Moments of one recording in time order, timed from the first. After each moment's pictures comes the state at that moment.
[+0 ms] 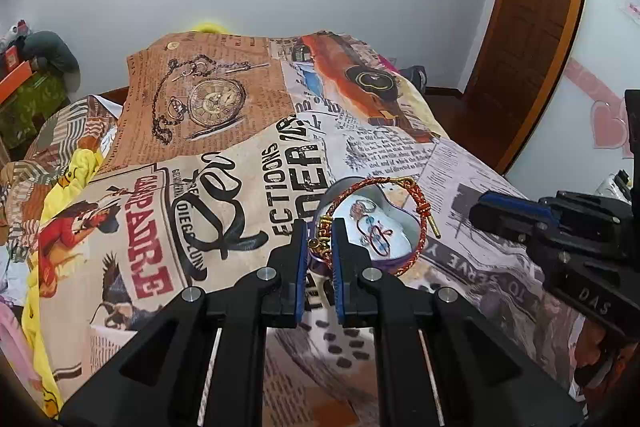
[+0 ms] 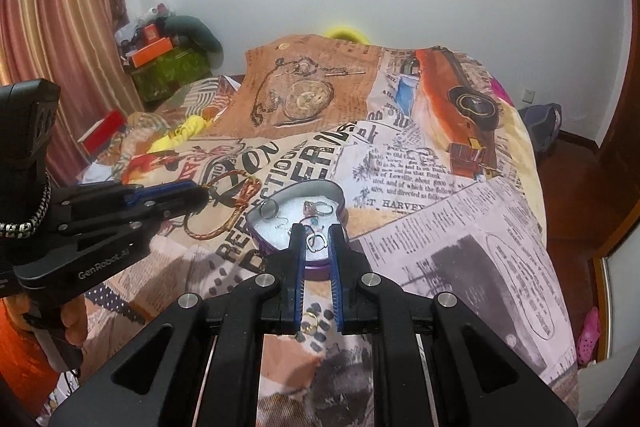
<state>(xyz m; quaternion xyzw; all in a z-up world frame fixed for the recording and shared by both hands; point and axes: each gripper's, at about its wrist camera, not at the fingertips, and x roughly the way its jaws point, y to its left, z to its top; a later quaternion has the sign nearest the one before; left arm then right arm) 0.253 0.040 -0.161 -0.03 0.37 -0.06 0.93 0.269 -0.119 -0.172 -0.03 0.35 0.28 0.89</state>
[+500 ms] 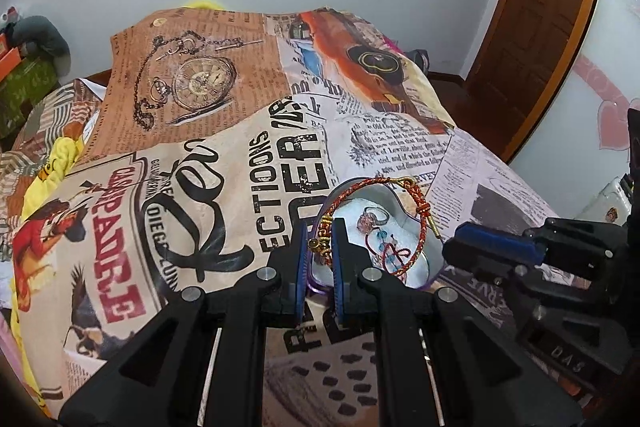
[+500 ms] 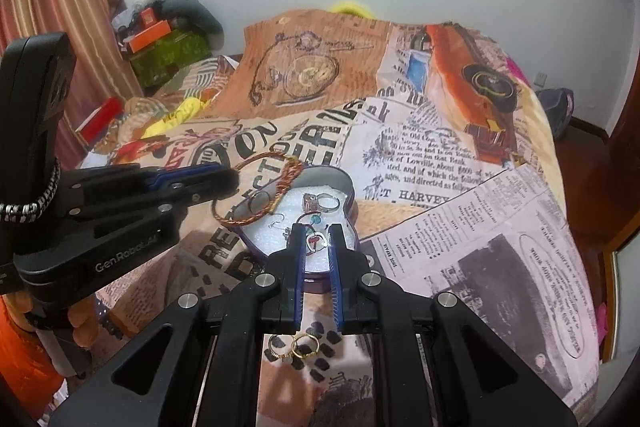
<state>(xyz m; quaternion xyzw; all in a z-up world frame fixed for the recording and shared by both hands) 0.298 0.036 -0.189 -0.04 0.41 -0.07 0.91 0.296 -0.104 -0.198 -0.04 0.39 0.29 0.87</state>
